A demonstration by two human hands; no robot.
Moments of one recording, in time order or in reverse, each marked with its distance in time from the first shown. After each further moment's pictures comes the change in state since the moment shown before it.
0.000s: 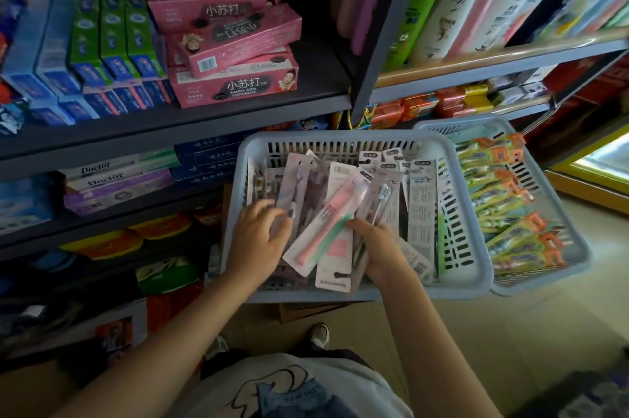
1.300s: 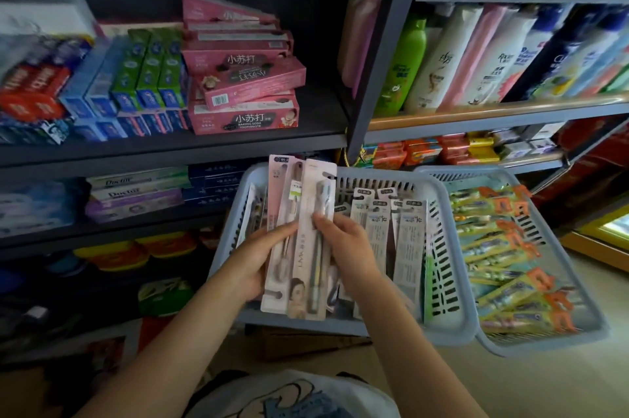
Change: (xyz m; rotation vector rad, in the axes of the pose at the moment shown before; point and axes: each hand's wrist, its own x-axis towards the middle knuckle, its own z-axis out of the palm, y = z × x) left_hand -0.004 0.071 -0.015 -1.254 -0.250 -0.522; right_hand -0.036 -0.044 0.020 -0.312 -0.263 -0.333
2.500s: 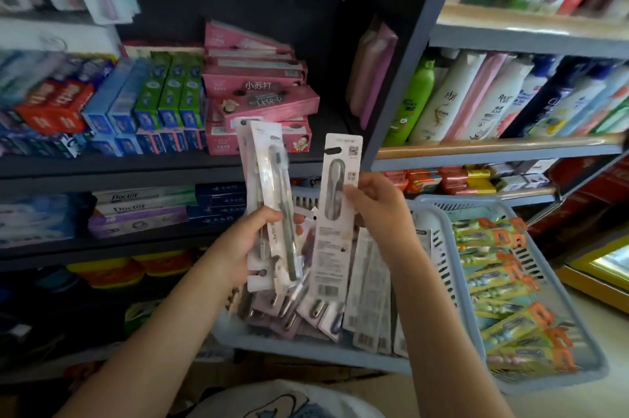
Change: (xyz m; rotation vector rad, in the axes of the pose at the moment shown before) left_hand -0.012 0.059 -0.012 0.140 0.023 0.096; right_hand 0.017 -0.087 -0.011 -0.307 0.162 -0.352
